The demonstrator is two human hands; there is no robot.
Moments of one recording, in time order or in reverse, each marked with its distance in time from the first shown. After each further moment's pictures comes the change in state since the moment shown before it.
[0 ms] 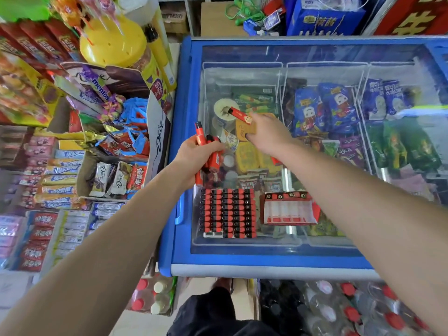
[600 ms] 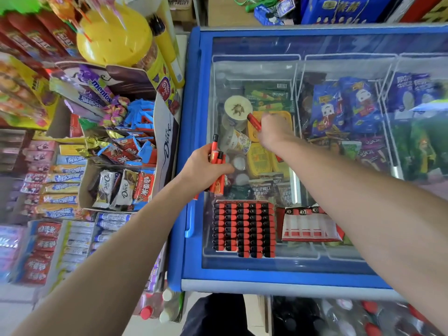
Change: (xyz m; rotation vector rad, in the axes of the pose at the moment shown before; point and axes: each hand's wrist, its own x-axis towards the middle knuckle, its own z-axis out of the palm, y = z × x) left_hand 0.023 -0.004 -0.020 0.512 -0.034 0.160; right_hand 0.077 0.005 0.048 -0.083 -0.008 0.133
